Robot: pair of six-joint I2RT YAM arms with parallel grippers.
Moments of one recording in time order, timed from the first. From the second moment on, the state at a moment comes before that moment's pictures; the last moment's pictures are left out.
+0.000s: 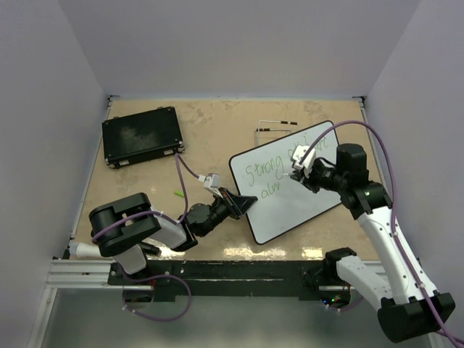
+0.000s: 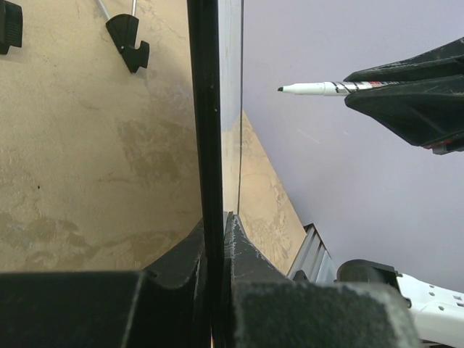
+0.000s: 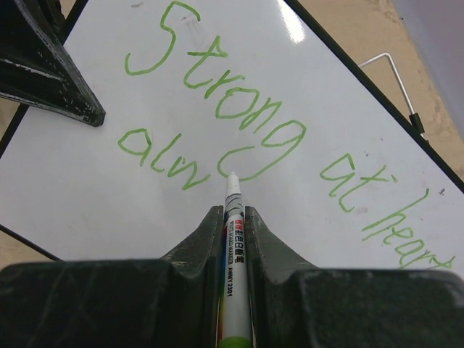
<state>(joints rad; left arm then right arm) -1.07 1.65 0.35 1.34 -0.25 -0.88 0.24 0.89 0.92 -0.63 -0.57 -0.70</state>
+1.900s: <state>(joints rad) -1.07 1.64 0.33 1.35 -0.24 -0.88 0.15 0.98 0.86 -0.62 -0.68 -0.73</state>
